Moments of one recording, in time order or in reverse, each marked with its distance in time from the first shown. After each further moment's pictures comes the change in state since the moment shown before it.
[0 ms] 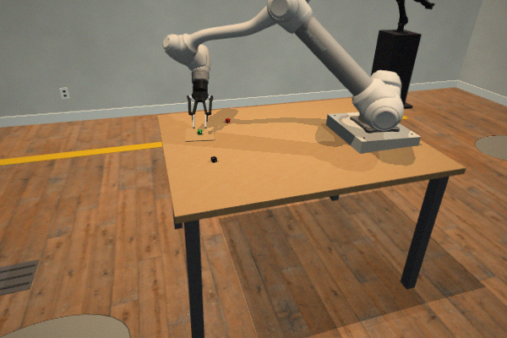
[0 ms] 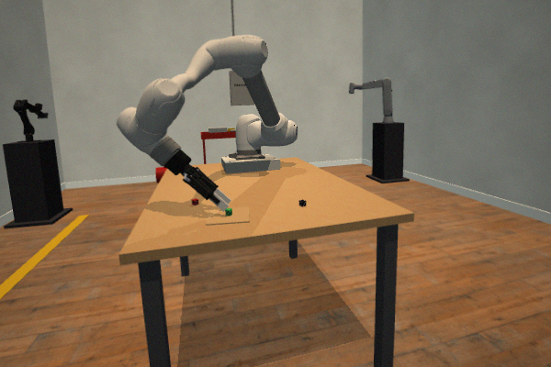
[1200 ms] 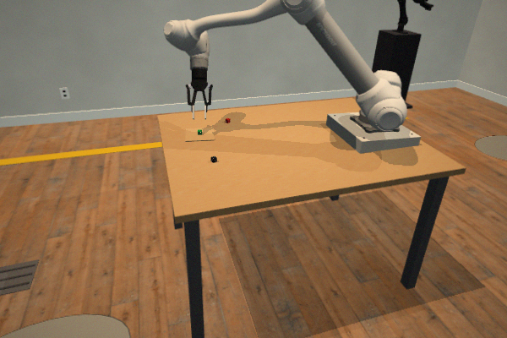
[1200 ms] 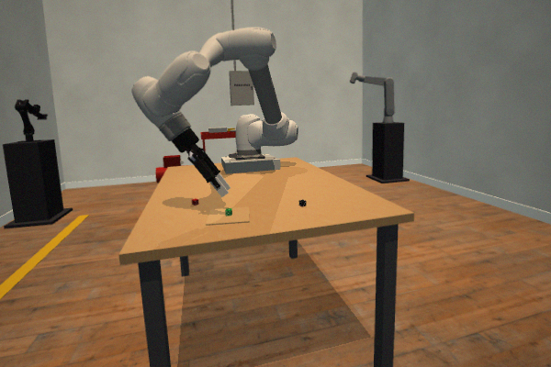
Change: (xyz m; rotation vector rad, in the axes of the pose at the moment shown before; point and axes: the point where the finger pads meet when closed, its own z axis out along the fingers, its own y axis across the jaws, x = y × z) arm -0.038 0.001 -0.034 -0.003 0.184 0.000
